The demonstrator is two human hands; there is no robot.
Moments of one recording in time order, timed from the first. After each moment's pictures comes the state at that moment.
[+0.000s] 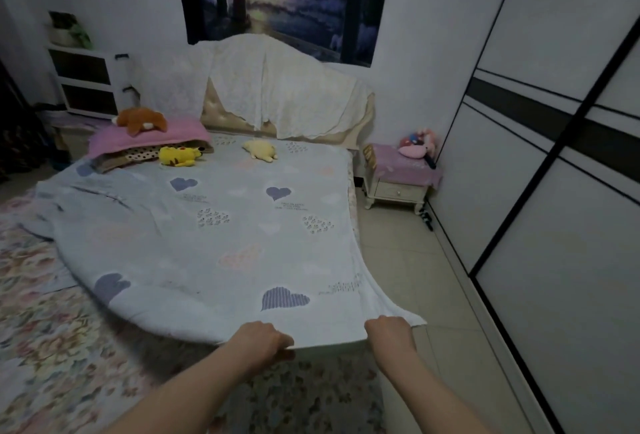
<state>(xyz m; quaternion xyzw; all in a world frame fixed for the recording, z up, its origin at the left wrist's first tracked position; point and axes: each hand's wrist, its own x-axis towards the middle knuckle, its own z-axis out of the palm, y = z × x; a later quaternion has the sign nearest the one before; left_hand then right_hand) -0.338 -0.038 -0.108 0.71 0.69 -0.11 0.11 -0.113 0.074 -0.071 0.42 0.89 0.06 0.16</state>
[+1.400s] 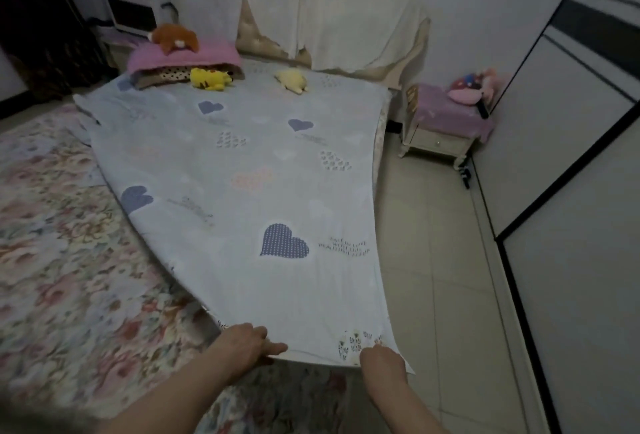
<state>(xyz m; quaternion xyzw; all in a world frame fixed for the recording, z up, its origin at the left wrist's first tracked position) -0.193 -0.075 -0.199 0.68 0.68 -0.18 0.21 0.035 0.064 -0.193 0.40 0.87 -0.09 0.27</state>
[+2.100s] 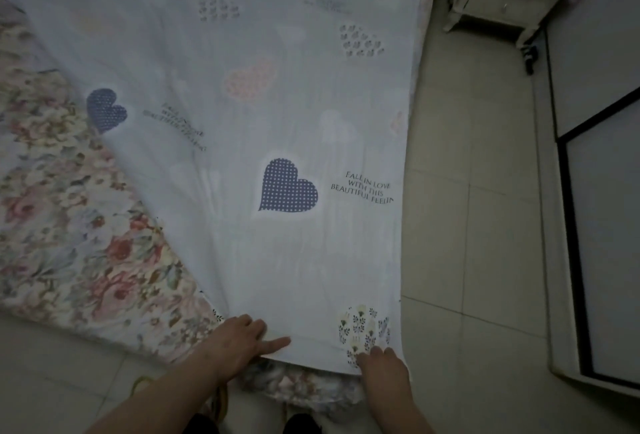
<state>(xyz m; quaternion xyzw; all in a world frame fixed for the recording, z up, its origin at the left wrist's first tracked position) -0.200 -0.134 -0.394 0.74 0.58 -0.22 0.26 0.071 0.008 -0.408 0.35 0.88 -0.20 0.25</state>
